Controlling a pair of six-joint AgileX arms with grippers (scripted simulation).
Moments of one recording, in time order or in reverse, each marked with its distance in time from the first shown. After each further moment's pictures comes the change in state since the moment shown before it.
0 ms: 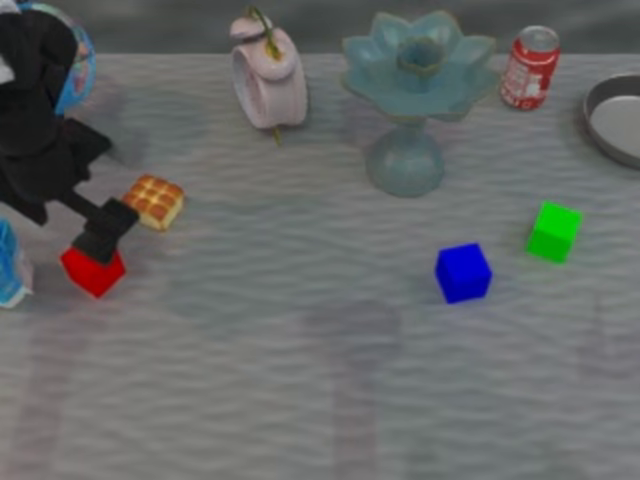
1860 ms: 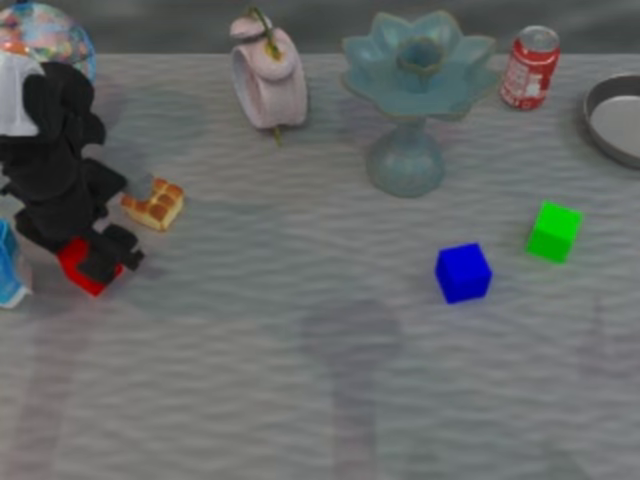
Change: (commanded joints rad) left arm 0.000 0.110 -0.112 0.225 0.001 0.001; right arm 0.000 0.000 0.000 0.000 0.000 0.000
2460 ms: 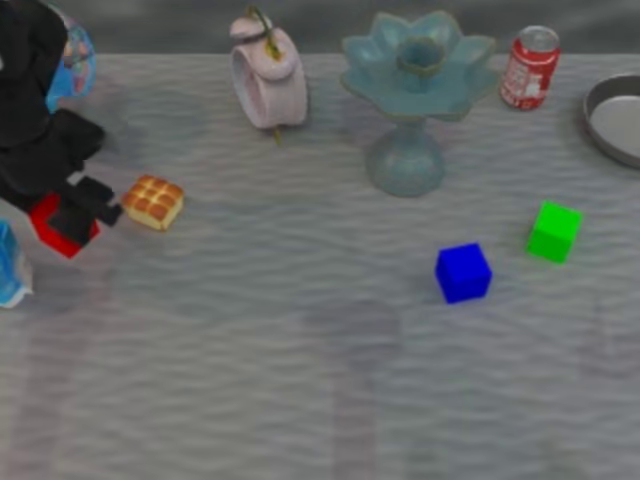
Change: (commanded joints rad) left arm 0.019 -0.141 0.132 -0.252 0.013 -0.011; right arm 0.000 0.000 0.000 0.000 0.000 0.000
